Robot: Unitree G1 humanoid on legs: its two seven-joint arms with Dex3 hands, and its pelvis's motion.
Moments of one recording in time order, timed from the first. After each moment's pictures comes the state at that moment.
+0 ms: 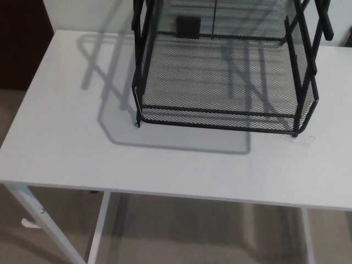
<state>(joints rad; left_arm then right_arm) 0.57 0.45 0.11 0.81 0.00 -0.55 -0.27 0.76 -0.27 0.22 0.04 -0.17 -0.09 0.04</state>
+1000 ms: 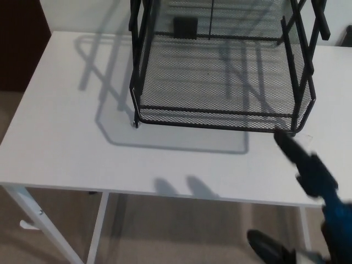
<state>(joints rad) 0.54 0.45 0.11 0.75 -0.01 -0.55 -0.27 0.49 -0.21 0.19 -0.69 -0.39 -0.18 0.01</state>
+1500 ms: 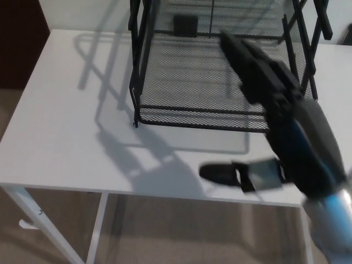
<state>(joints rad) 0.54 0.45 0.11 0.69 -0.01 -0.55 -0.27 -0.10 -0.21 0.27 -0.46 -0.62 -0.04 0.04</state>
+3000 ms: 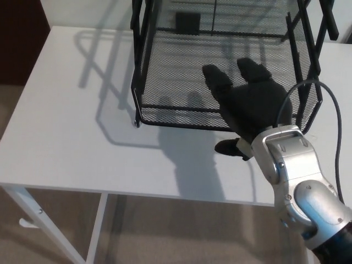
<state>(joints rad) 0.55 0.51 0.13 0.54 -0.01 -0.48 -0.29 -0.49 -0.26 0.56 0.12 -1.19 0.45 0.24</state>
